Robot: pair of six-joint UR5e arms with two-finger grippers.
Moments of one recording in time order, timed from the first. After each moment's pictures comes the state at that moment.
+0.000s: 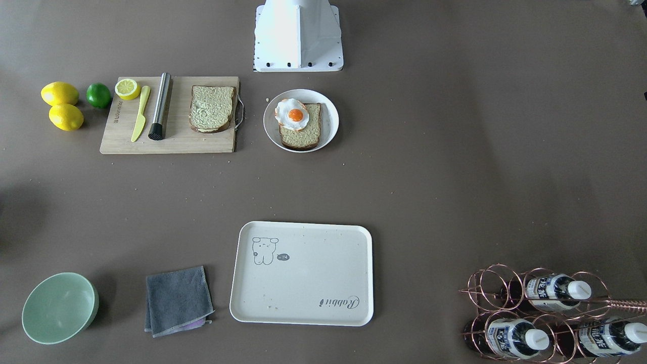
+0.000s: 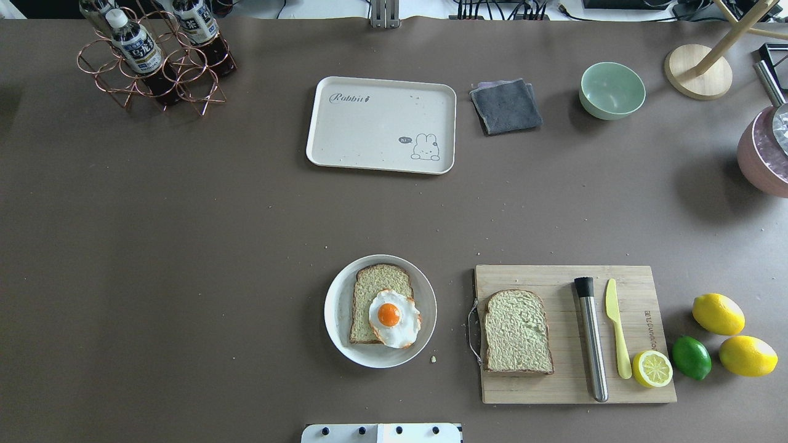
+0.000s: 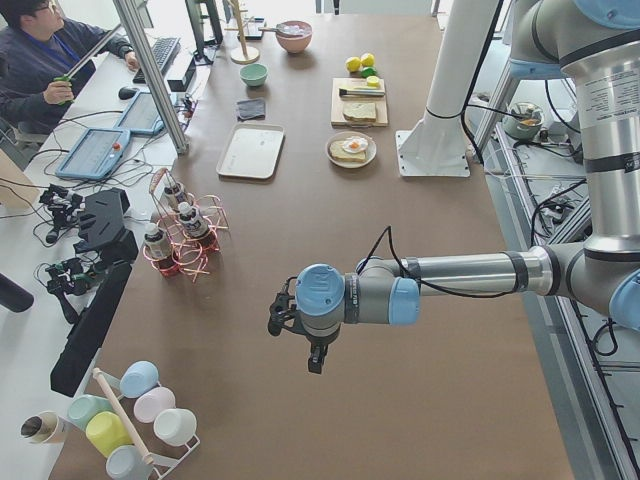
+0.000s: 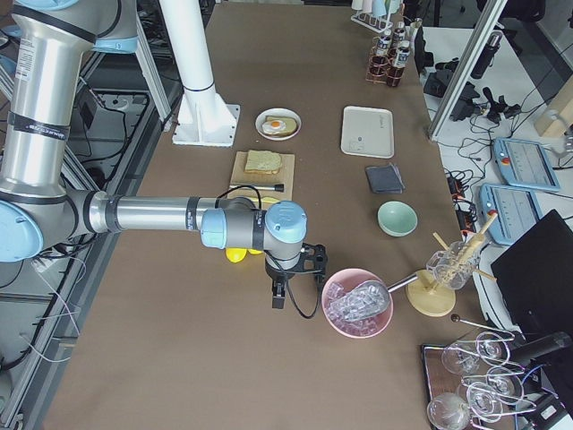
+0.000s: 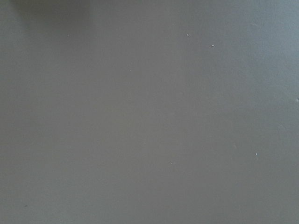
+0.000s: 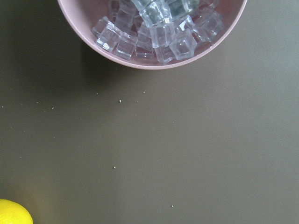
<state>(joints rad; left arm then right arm) -1.57 -1.33 -1.72 -1.67 -2.43 0.17 1.51 -1.83 1.84 -1.60 2.32 0.04</state>
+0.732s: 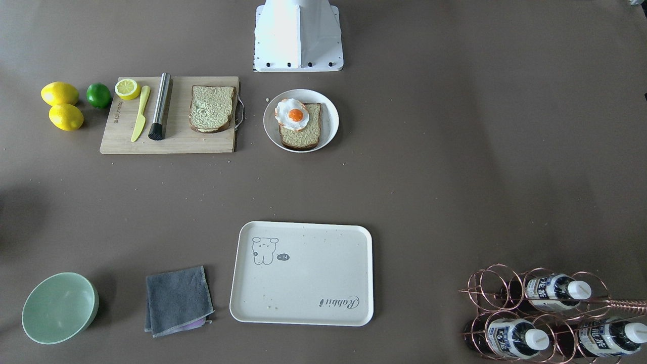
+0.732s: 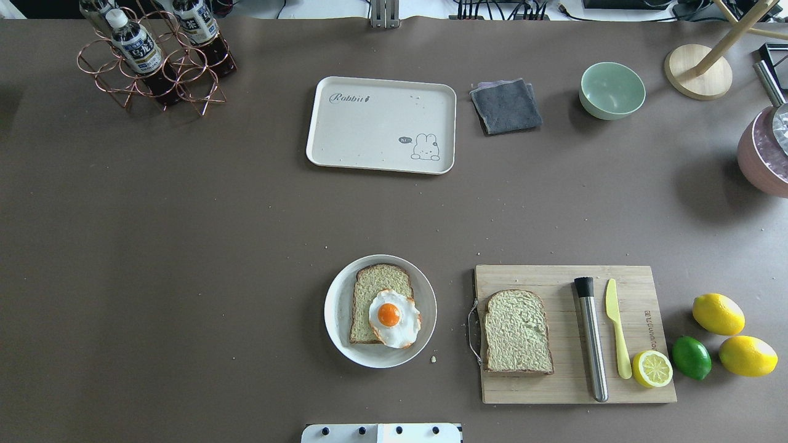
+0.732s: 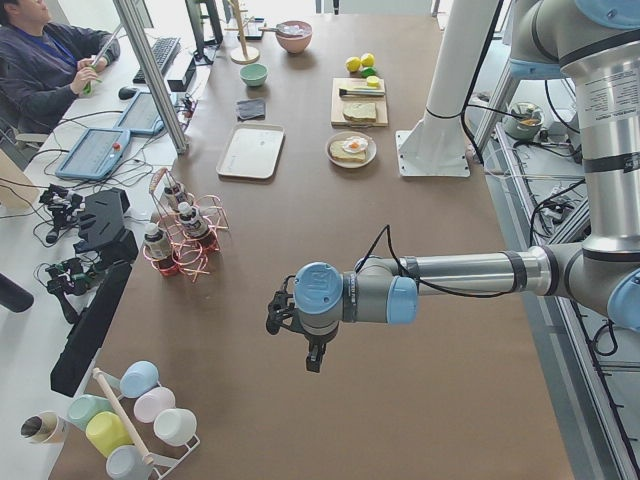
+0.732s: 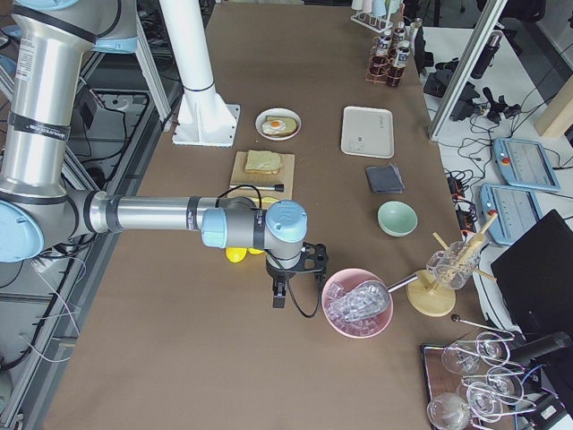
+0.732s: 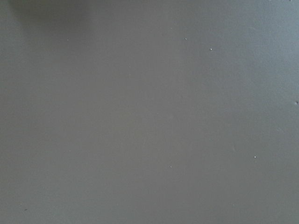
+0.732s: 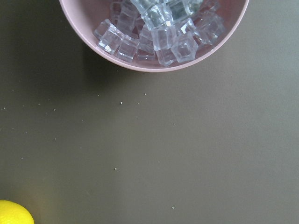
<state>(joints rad) -1.57 -1.34 -1.72 -1.67 -2.43 0.16 1.51 -1.82 1.84 -1.60 2.32 0.04</state>
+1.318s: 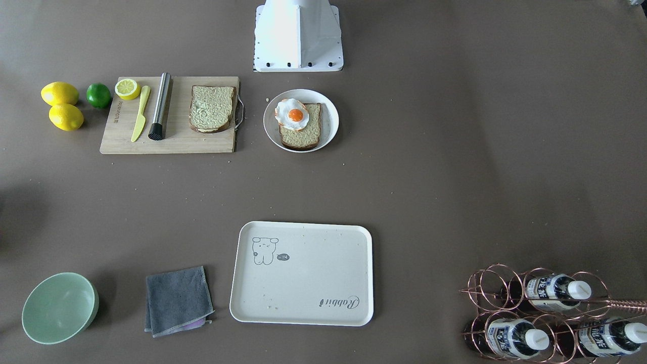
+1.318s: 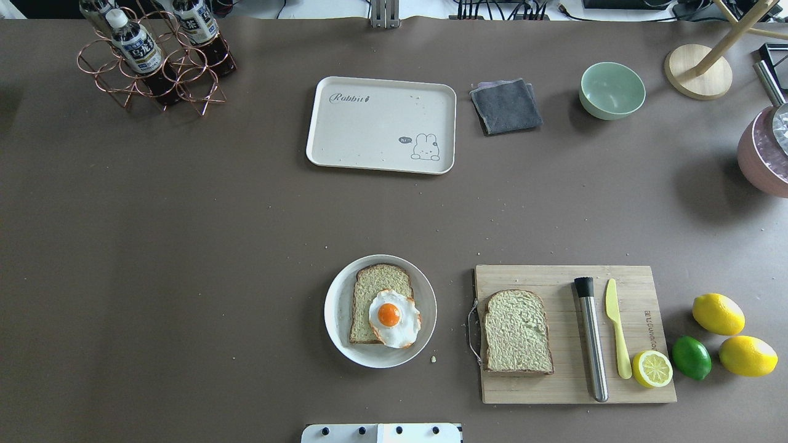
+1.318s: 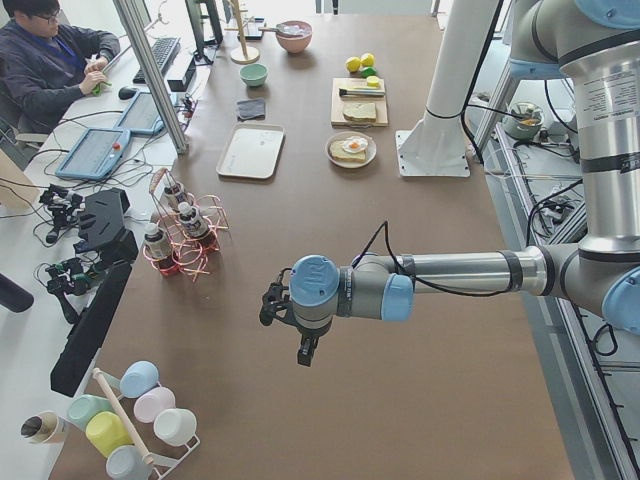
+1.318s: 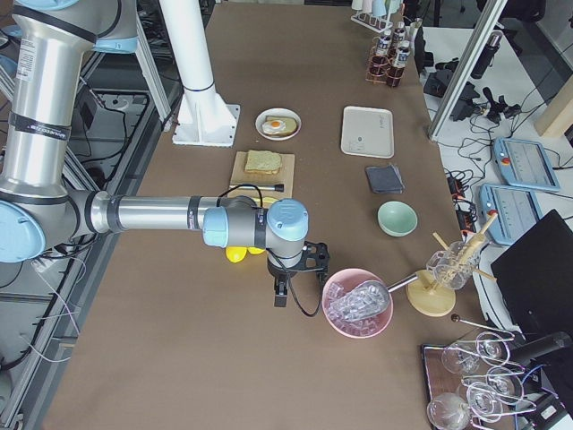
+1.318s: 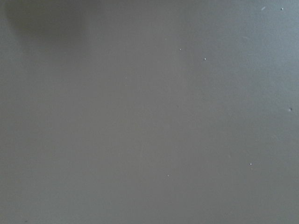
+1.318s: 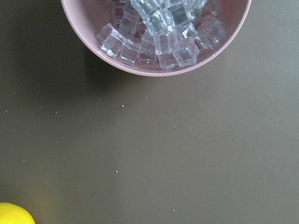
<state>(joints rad) -1.57 -1.36 -1.72 -1.72 -2.43 0.16 1.51 -1.82 1.84 -1.59 2.31 0.04</state>
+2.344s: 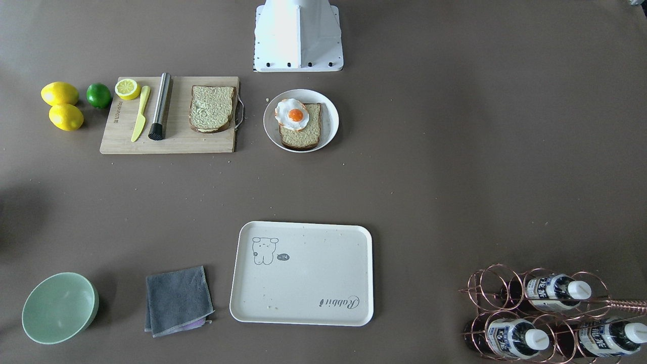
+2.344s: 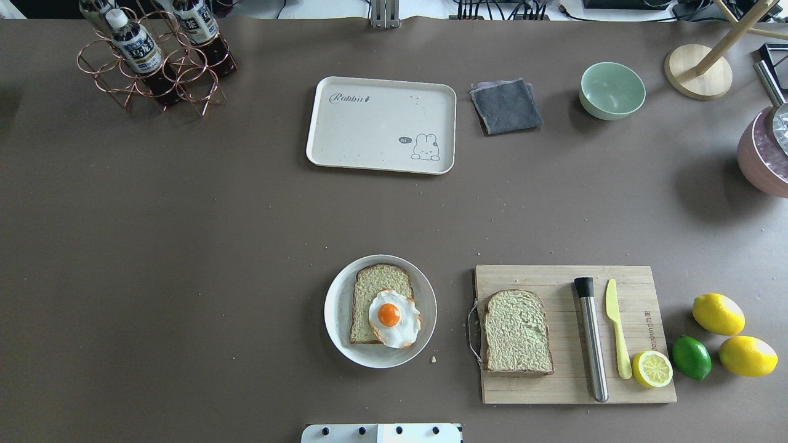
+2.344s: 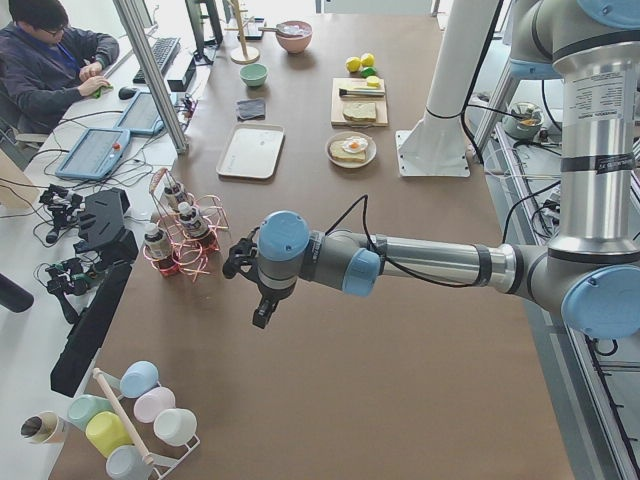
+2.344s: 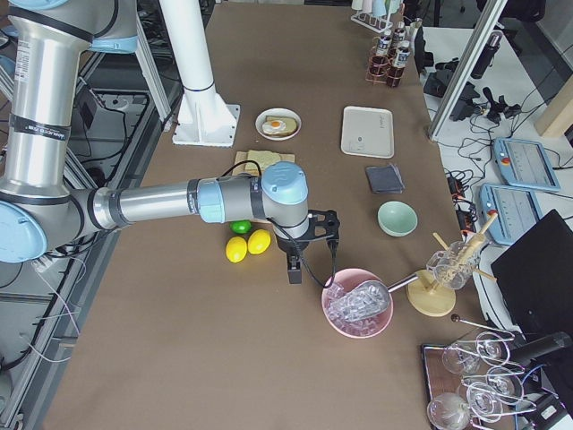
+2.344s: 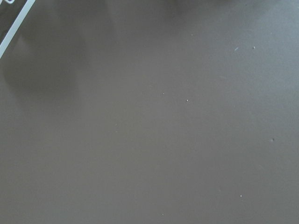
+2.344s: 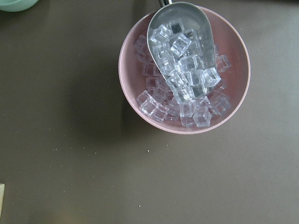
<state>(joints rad) -1.57 -1.54 -1.73 -1.81 -2.43 0.10 1.58 -1.78 1.98 -1.57 2.31 0.04</state>
